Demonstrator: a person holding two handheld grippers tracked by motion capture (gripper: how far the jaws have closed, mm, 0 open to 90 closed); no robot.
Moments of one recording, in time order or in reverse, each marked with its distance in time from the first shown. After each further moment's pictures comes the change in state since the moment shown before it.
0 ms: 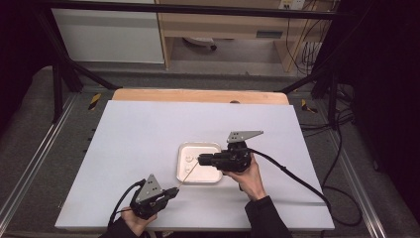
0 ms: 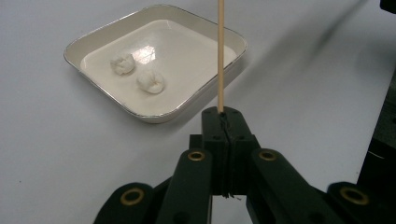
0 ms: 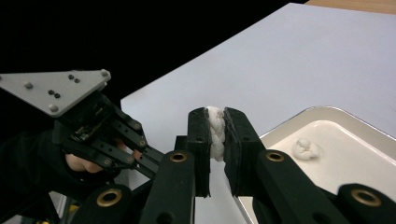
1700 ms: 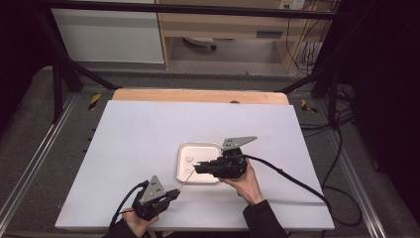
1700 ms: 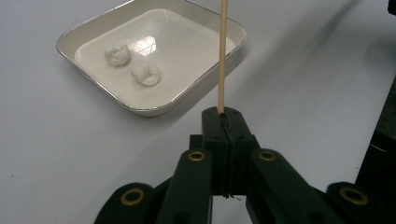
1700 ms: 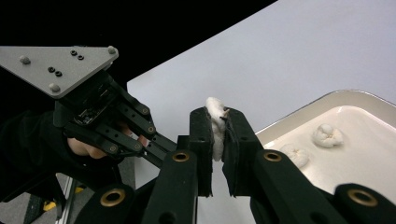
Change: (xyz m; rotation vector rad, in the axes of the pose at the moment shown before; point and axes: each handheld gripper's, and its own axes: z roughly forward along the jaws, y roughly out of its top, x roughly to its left) left arm -0.006 0.001 0.004 0.029 0.009 -0.002; right arm 0.005 -0.013 0.012 0.046 0.040 -0.021
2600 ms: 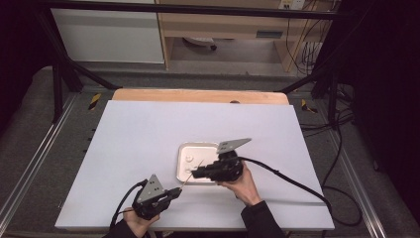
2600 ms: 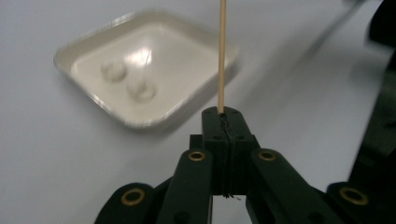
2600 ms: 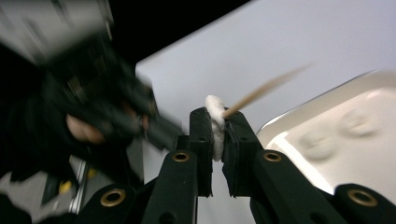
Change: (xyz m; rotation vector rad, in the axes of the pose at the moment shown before) left arm -0.004 0.017 -0.005 -0.050 0.035 0.019; right arm 0.003 -0.012 0.024 0.091 0.068 -0.002
